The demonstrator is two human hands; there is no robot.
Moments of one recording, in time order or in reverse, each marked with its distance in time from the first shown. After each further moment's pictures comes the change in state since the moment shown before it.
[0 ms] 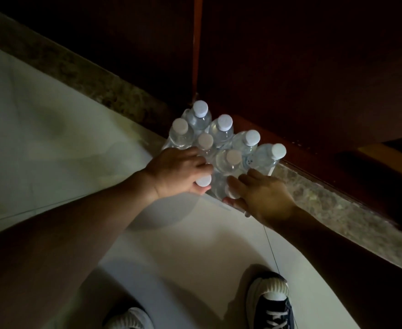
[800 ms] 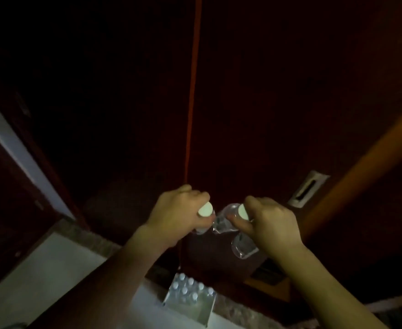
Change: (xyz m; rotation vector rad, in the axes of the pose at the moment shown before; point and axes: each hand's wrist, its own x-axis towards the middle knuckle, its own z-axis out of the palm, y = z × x) left_hand 0.173 0.127 -0.868 0.076 0.346 -0.243; right_hand -0.012 -0.128 -0.894 -0.131 0.474 0.467
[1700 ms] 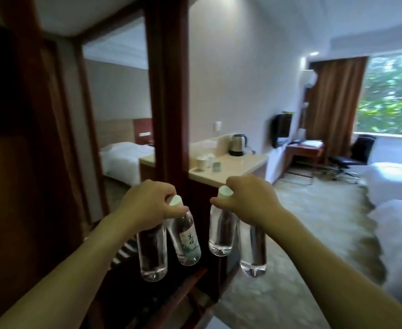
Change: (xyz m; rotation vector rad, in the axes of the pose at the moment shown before) left_hand 0.117 0.713 -0.167 -0.530 -0.200 0.860; right_hand -0.480 0.199 -0.554 -0.564 0.224 1.094
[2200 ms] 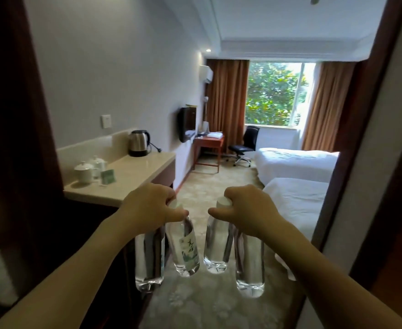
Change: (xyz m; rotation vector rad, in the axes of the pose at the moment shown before) left_hand 0.248 0.173 0.195 -0.310 -0.218 0.347; right_hand 0.029 0.286 0.027 -0.188 -0.035 0.409
